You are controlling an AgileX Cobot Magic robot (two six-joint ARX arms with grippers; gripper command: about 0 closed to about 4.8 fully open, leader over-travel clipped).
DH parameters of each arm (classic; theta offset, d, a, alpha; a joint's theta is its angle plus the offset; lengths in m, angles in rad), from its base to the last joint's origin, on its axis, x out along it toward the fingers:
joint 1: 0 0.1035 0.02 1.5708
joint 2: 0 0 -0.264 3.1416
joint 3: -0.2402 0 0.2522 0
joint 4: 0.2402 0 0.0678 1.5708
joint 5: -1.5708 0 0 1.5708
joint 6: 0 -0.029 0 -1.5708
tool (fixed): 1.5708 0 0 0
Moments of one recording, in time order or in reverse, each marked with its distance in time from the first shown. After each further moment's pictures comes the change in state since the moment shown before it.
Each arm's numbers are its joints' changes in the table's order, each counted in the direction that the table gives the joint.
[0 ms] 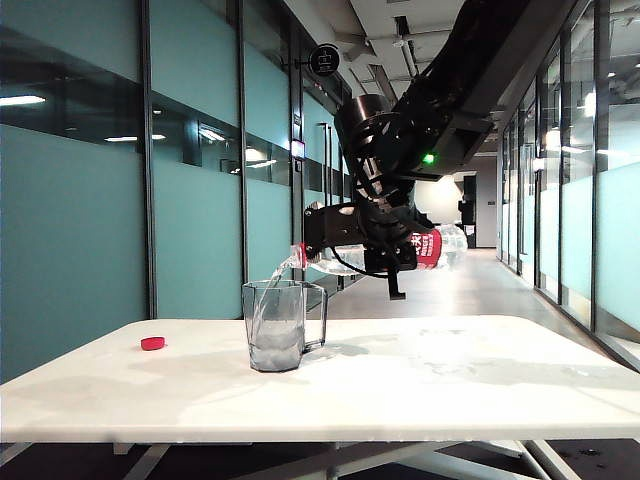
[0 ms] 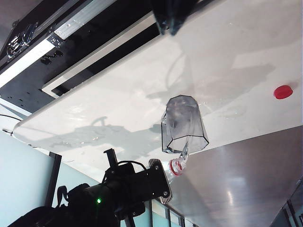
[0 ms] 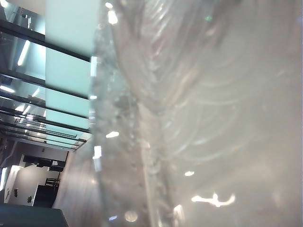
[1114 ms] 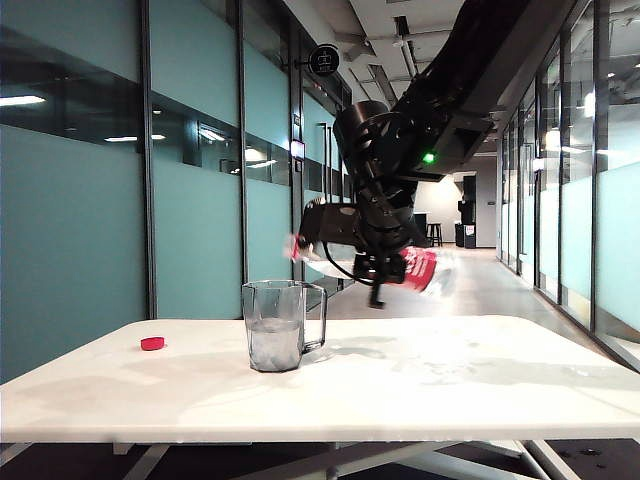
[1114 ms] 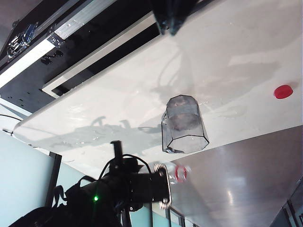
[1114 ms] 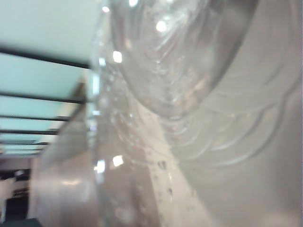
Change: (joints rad) left arm 0.000 0.000 0.000 0.000 0.000 0.000; right arm -0.003 0.000 -0.002 0.076 0.101 -0.306
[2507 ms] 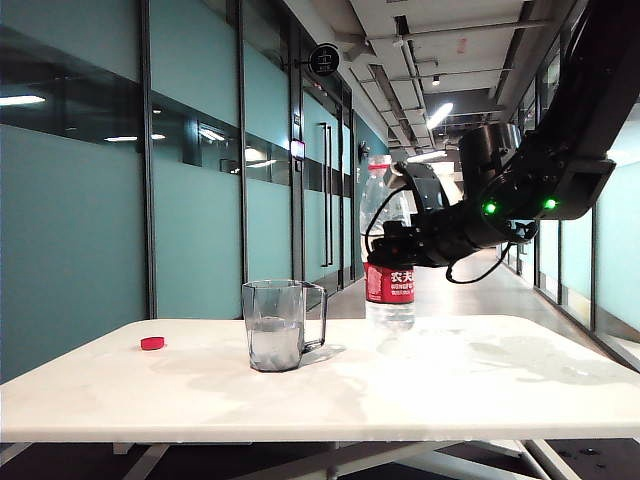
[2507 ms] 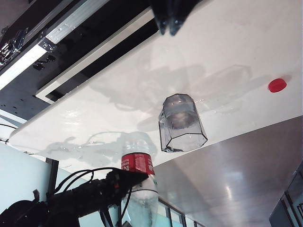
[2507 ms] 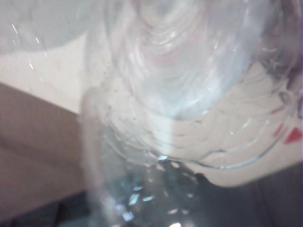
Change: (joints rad) left arm 0.000 -0.001 0.000 0.000 0.000 -0.060; right arm -0.261 0.005 0.203 -0.467 0.903 -0.927
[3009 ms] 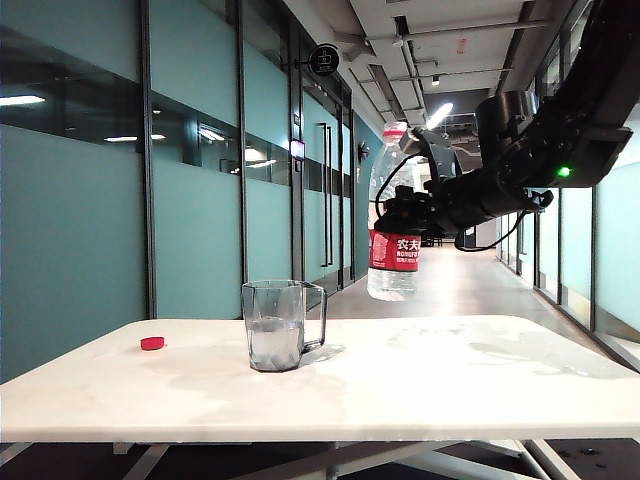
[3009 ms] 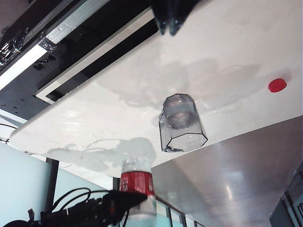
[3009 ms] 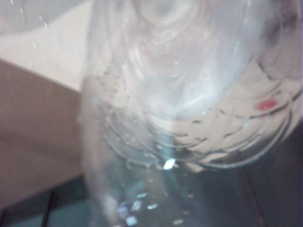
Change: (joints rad) left arm 0.000 0.000 0.000 0.000 0.000 0.000; right arm -0.033 0.074 -0.008 0.030 0.084 -0.071
